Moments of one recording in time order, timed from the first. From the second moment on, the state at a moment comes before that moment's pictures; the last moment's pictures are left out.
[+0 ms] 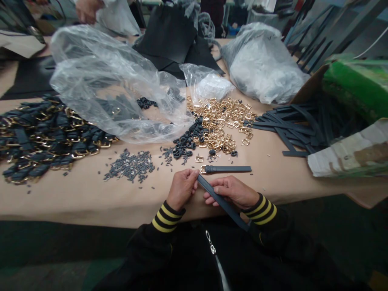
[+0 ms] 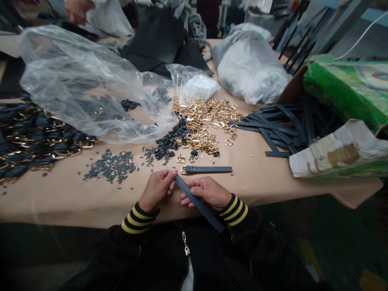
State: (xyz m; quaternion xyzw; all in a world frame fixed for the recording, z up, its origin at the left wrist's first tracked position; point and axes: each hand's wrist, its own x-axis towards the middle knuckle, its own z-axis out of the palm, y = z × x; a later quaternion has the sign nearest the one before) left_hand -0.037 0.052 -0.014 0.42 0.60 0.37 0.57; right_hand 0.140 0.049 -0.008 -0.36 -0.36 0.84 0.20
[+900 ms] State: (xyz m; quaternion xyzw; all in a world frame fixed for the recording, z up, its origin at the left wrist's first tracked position) left_hand -0.035 0.037 -0.011 0.46 0.57 0.41 0.54; right_hand 0.133 0.052 -0.012 -0.45 -0.57 0.65 0.25
